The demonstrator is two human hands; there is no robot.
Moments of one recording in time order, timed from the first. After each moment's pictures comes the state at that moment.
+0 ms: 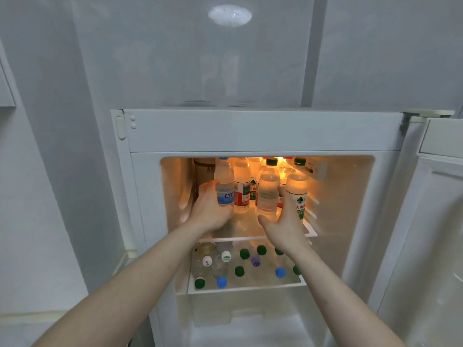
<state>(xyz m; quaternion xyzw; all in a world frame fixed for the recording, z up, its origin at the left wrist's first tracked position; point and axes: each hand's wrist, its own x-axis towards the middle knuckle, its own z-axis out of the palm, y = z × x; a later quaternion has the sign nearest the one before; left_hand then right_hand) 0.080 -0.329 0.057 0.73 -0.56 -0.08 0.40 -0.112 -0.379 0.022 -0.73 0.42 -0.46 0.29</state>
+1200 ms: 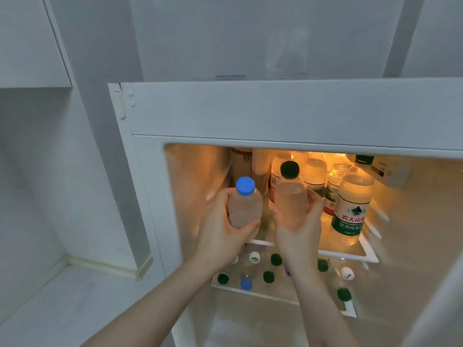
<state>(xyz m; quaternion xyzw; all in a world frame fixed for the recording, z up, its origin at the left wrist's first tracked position) 0.054 -0.300 0.020 0.69 -0.47 -0.01 0.54 -0.061 -0.413 -0.004 -0.65 0.34 -0.56 0.40</state>
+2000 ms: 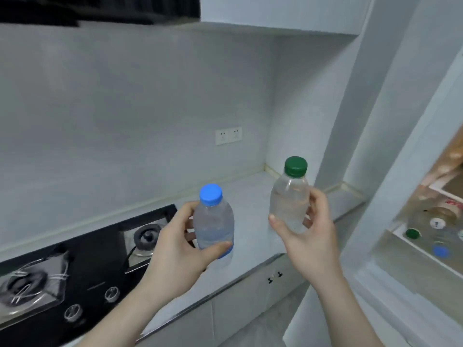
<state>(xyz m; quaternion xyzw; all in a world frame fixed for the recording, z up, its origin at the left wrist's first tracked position) -0.098 0.257 -0.026 0.83 -0.08 0.08 0.55 -0.075 0.020 -0.047 -0.78 -0.01 -0.25 0.58</state>
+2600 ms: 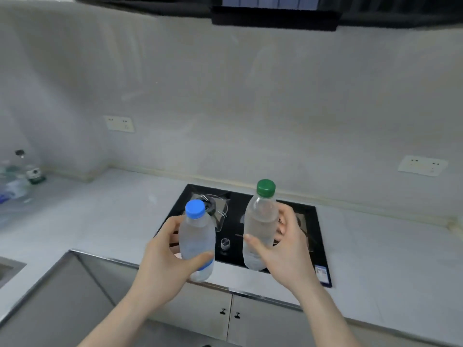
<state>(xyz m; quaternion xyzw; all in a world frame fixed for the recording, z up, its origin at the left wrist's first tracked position) -0.306 0.495 -0.076 0.78 0.28 0.26 0.49 -0.131 0.329 -0.082 -0.75 -0.31 0.09 0.58</state>
